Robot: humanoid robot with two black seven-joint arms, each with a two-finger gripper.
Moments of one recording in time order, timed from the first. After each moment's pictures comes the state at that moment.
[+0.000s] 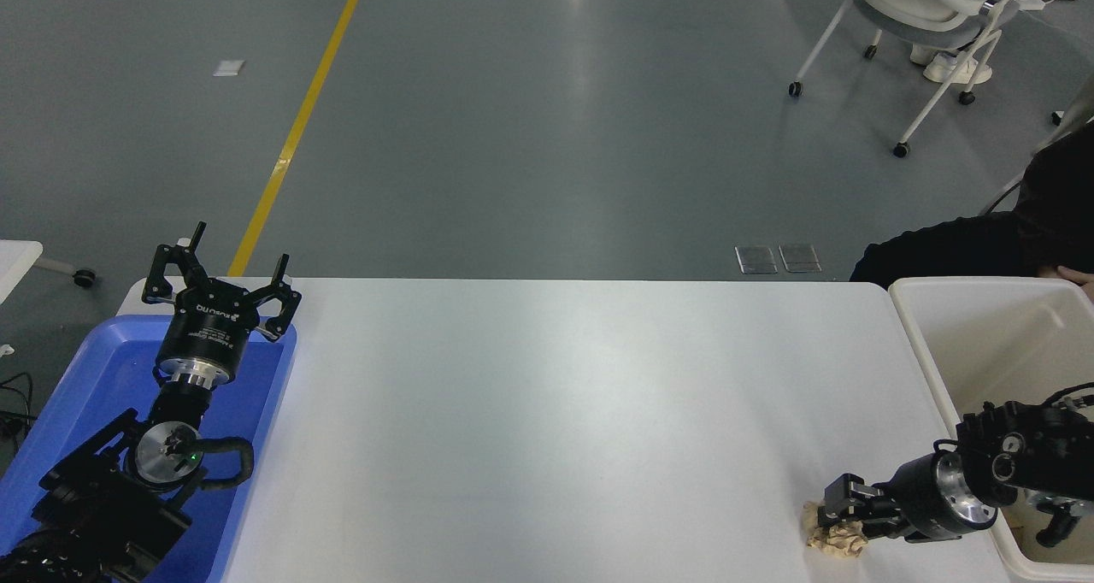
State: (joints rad) left arm -0.53 0.26 -0.96 -0.46 -0.11 -0.70 -0.39; right arm 0.97 -0.70 -0.54 1.07 -0.75 0.40 0.09
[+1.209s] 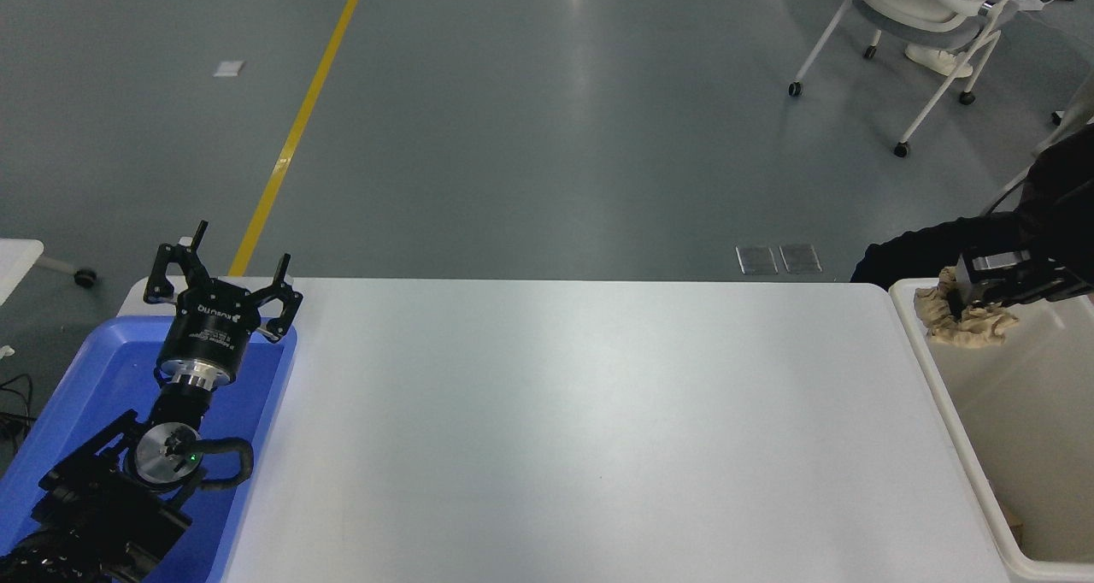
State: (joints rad) left arm -0.53 0.26 -0.96 -0.46 -0.11 -0.70 -0.39; right arm 2.50 -0.65 -1.49 1.60 -0.54 0.62 0.09
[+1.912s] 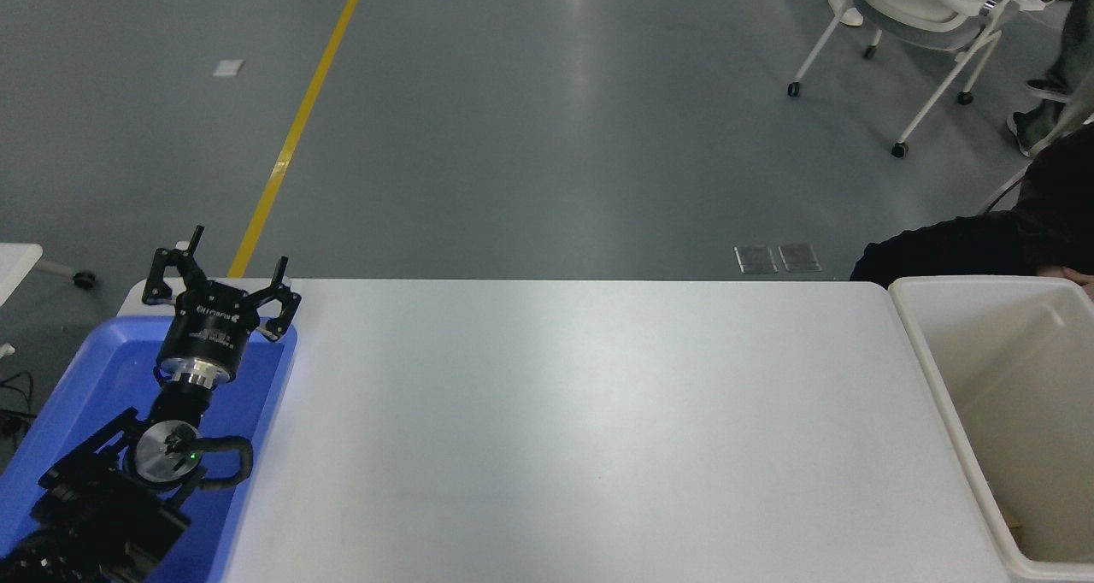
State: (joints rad) left arm -0.53 0.26 -0.96 -0.46 -0.11 -0.69 -0.39; right arm 1.96 -0.95 -1.29 0.97 -0.75 0.47 0.10
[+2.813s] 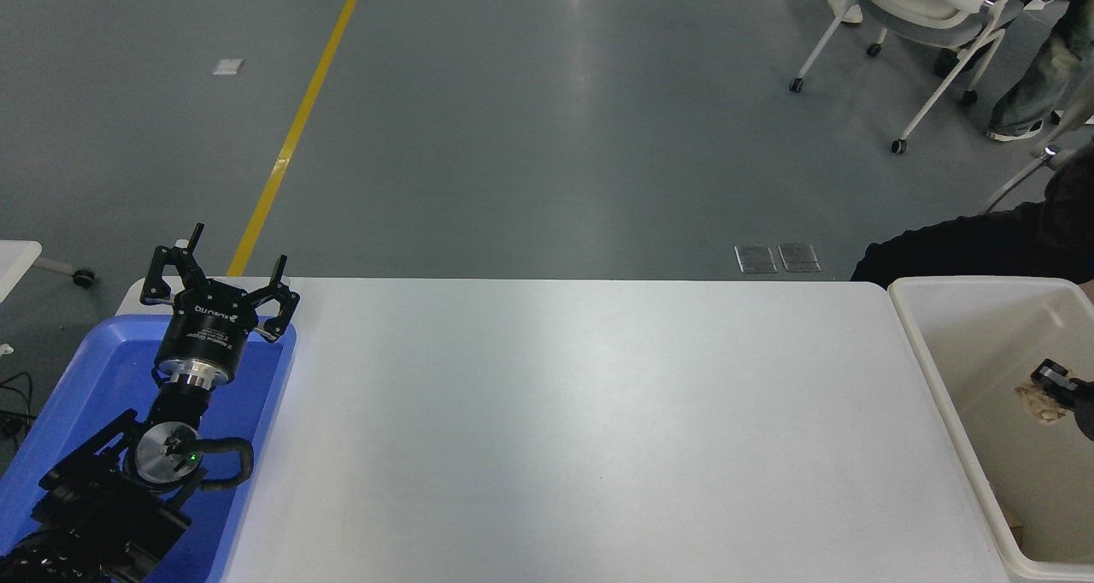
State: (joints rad) left arm -0.53 0.26 -0.96 -0.46 -0.11 -0.69 -0.39; right arm 0.73 -0.60 -0.45 0.34 -0.36 0.07 0.07
